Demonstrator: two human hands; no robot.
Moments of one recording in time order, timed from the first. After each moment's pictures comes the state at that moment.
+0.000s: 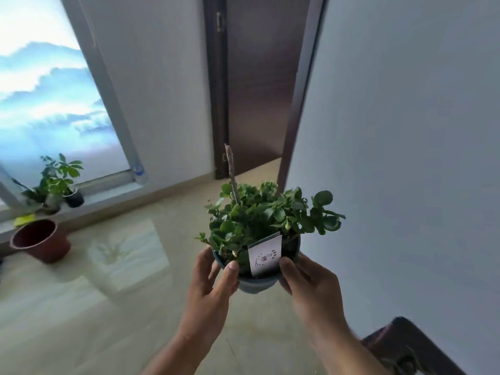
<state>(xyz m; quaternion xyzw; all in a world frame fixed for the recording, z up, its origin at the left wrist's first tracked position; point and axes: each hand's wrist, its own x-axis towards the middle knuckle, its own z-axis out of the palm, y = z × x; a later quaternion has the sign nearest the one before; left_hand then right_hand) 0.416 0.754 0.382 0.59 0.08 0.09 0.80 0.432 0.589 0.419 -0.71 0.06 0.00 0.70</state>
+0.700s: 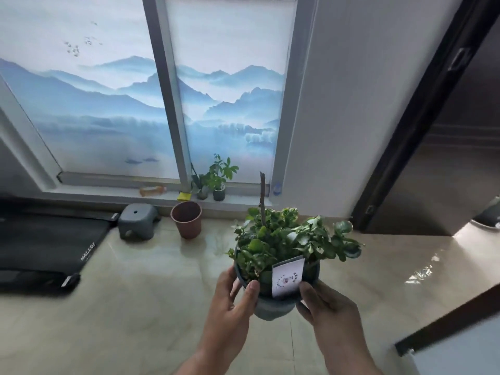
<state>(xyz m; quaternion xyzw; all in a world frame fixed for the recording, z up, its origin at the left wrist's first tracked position) 0.508 1.086 0.340 0.55 0.25 0.29 0.74 0.614 0.952 0.381 -0.66 -0.07 0.24 0.71</state>
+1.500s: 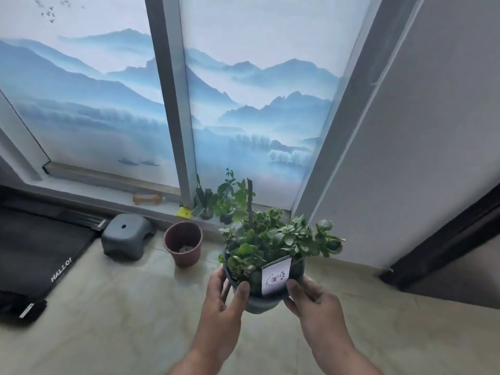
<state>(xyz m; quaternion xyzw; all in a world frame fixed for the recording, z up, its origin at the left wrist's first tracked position) 0.803 1.406 0.284 0.49 0.32 0.34 0.74 0.926 1.297 0.346 -0.67 -0.11 0.35 0.65</state>
